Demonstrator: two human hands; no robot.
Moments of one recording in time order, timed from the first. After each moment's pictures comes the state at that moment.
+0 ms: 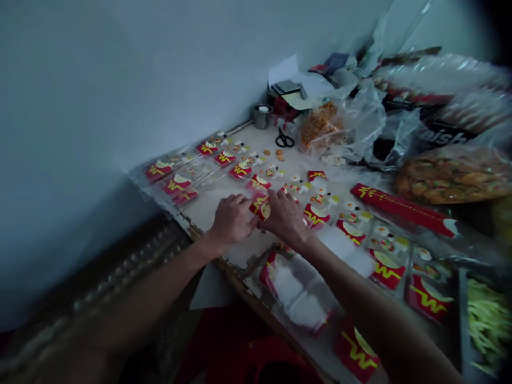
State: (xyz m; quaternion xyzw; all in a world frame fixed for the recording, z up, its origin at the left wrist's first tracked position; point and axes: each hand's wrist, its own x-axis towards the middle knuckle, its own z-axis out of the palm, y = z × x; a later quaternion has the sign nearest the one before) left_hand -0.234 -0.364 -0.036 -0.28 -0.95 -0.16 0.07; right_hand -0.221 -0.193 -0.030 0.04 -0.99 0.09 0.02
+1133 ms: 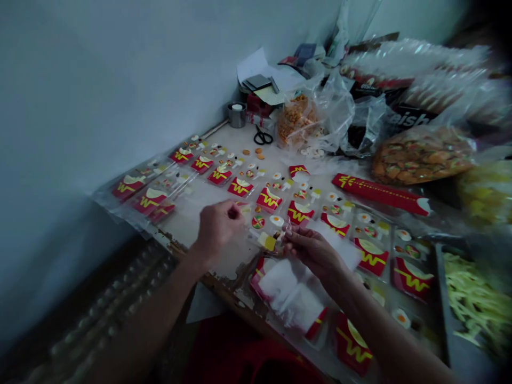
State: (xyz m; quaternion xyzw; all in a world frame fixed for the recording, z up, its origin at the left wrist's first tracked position) left_hand -0.241 -0.332 -0.013 -0.10 -0.93 -0.35 -0.03; right_hand -0.147 -0.115 -0.054 -0.23 -0.50 0.82 -0.13
